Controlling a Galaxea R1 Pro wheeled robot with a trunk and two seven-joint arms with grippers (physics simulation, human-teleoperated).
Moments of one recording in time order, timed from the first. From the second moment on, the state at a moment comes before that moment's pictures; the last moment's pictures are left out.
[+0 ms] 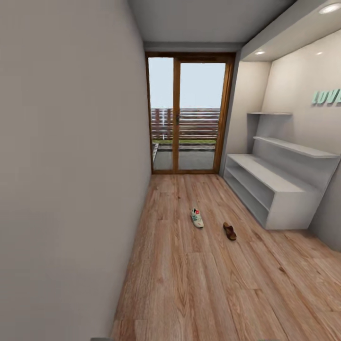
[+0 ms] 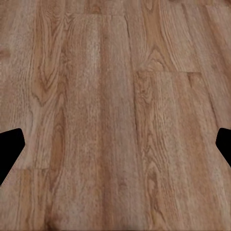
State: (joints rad) left arm -0.20 0.03 -0.01 -0.40 0.01 -0.18 -0.01; right arm -0.10 -0.09 -0.02 -0.56 0.00 -0.25 0.00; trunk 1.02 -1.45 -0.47
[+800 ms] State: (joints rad) left arm -0.20 0.03 -0.01 -0.40 0.01 -0.18 -0.01; right arm -0.10 -0.09 -0.02 -0.56 0.00 -0.25 0.00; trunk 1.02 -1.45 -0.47
